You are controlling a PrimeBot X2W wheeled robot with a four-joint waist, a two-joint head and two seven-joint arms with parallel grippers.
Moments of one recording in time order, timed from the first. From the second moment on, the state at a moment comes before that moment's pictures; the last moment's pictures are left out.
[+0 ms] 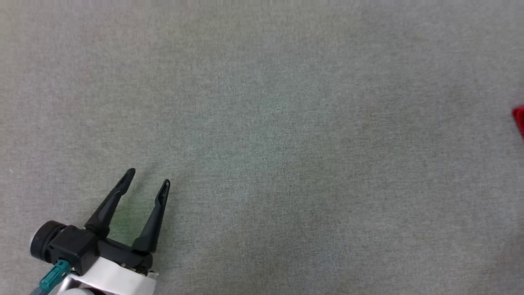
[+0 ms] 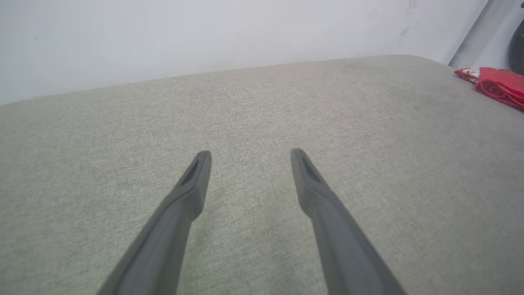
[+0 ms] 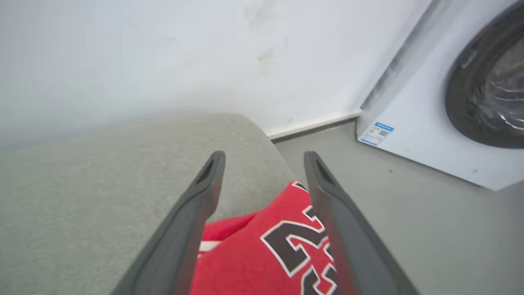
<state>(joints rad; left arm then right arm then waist) -0.01 0.45 -0.19 -0.11 -0.36 -0.13 -0.26 -0.92 -0.57 -0.41 0.85 0.07 0.13 0.19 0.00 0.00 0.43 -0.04</state>
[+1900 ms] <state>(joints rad) 0.26 0.17 -0.03 -0.08 -0.22 -0.13 -0.26 0.39 -0.06 -0.15 -0.25 0.14 0.13 -0.26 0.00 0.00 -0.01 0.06</state>
